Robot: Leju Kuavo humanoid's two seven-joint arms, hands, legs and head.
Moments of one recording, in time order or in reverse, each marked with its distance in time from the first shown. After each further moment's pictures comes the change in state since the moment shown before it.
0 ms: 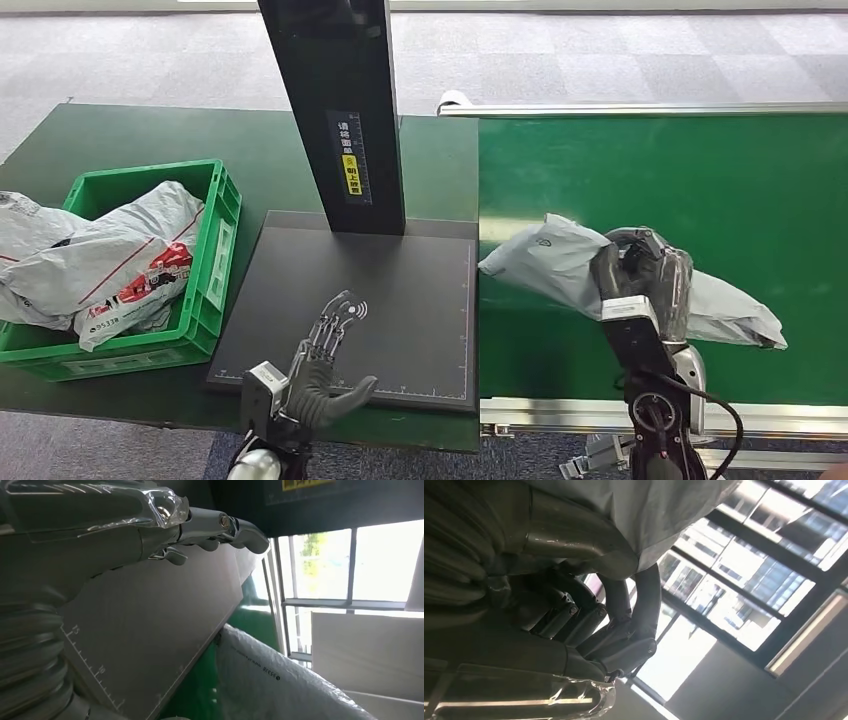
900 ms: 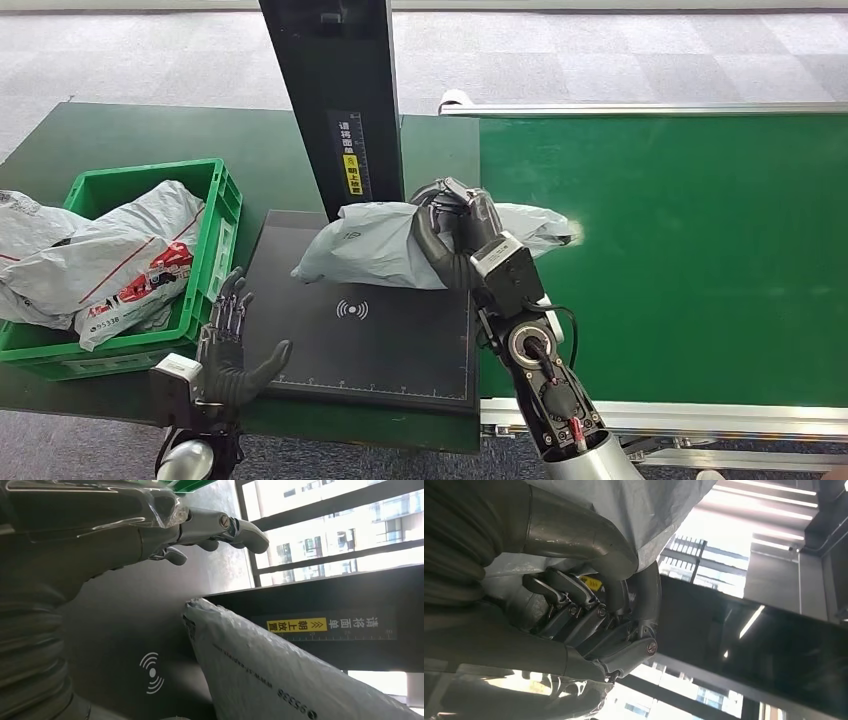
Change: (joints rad) left arm 0.027 0.051 0.225 -0.142 -0.039 0.078 -0.009; right arm -0.292 0.132 0.442 0.289 -0.406 0.213 0.001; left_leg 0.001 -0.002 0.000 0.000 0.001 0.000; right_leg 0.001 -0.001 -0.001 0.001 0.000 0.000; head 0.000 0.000
